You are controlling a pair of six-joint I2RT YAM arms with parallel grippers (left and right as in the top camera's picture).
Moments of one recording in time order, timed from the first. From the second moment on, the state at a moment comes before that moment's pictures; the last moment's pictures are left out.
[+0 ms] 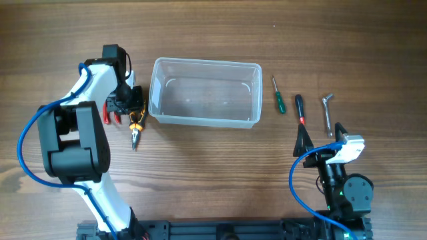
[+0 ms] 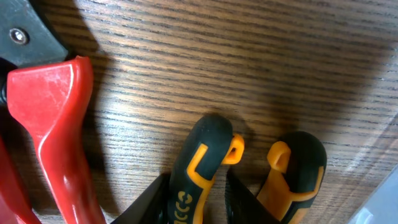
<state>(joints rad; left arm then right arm) 0.05 2.03 1.35 -0.90 0.00 -0.09 0.03 0.01 0.05 -0.11 -0.07 0.21</state>
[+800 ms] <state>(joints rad) 0.05 2.04 1.35 -0.97 0.01 -0.10 0.03 0.01 0.05 -0.11 -0.07 0.21</state>
